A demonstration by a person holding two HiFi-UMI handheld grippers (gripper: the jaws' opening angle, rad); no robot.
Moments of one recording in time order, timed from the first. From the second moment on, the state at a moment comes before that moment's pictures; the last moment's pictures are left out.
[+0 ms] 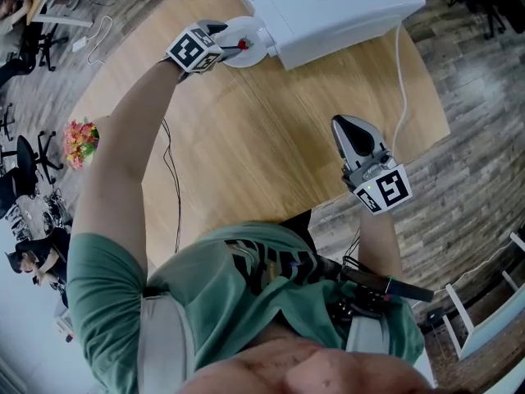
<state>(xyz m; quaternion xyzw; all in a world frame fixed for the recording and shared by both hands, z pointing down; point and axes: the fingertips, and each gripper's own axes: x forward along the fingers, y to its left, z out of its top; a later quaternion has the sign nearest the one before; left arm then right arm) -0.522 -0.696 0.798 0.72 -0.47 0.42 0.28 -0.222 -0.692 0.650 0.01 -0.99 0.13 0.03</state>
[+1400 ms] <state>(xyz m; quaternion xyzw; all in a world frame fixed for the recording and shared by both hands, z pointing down) -0.516 -0.371 0.571 0.70 -0.69 0.07 0.20 -0.334 -0.523 0.506 -0.12 -0.99 0.04 0.05</state>
